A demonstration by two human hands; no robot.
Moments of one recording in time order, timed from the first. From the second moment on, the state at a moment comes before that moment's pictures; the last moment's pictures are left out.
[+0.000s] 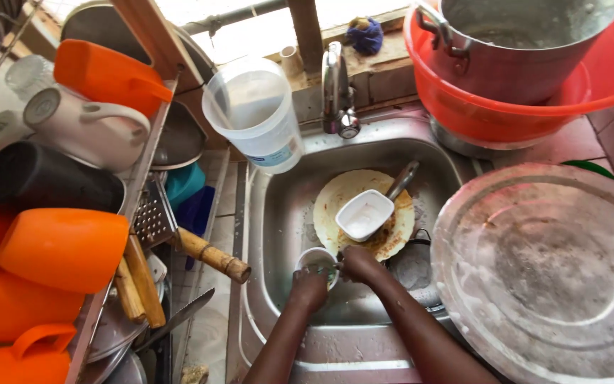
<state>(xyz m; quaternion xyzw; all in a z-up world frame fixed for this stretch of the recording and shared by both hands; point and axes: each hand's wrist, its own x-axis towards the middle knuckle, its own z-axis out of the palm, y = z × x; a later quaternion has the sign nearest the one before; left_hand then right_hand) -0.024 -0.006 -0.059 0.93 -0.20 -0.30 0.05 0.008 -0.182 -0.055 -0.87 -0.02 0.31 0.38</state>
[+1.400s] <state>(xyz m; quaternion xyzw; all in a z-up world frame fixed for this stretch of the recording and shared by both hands) 0.006 -0.012 0.095 0.47 0.28 0.14 0.83 0.129 -0.239 0.007 -0.34 0.29 -0.15 0.88</state>
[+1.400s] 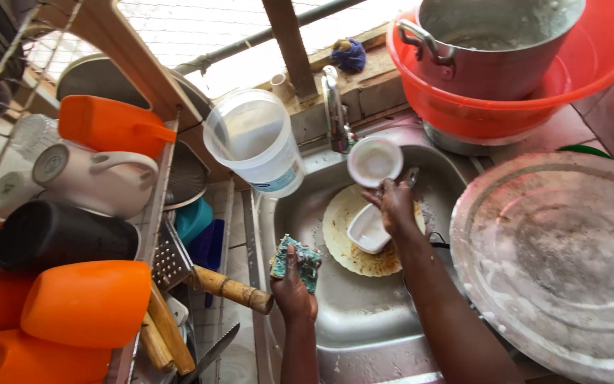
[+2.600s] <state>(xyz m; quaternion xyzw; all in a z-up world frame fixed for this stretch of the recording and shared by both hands) 0.041 -0.071 -0.039 0.91 0.01 0.24 0.34 0.027 -0.147 -0.012 -0.81 -0.02 -0.07 0.59</state>
